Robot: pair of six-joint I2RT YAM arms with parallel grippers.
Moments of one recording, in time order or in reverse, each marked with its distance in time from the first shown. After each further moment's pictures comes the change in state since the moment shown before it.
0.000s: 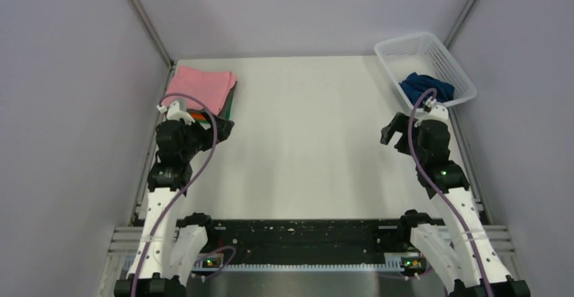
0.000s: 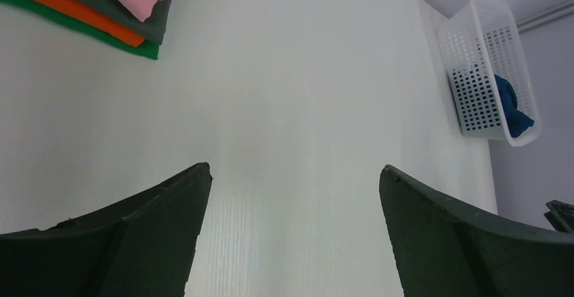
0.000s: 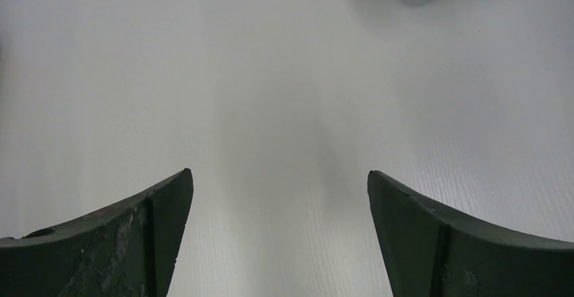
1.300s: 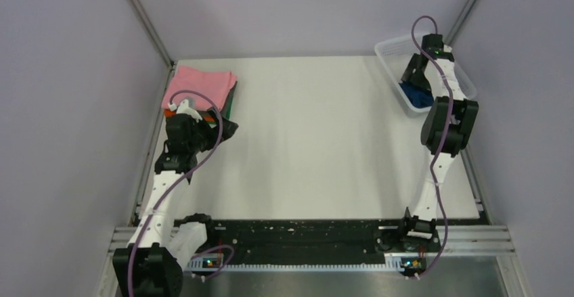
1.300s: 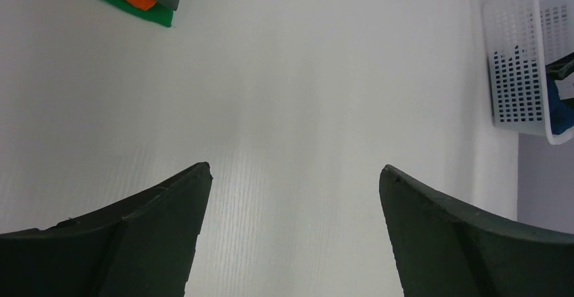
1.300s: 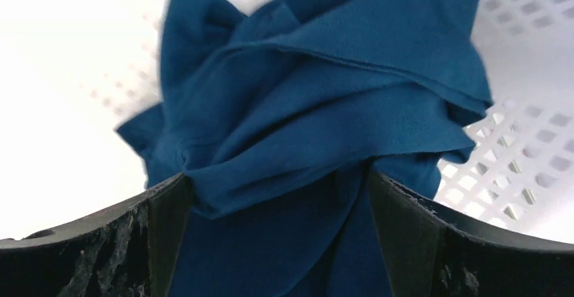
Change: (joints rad) left arm -0.012 0.169 -0.013 0.047 0.000 0.004; right arm -0.275 1.530 1.360 -0.312 0.192 -0.064
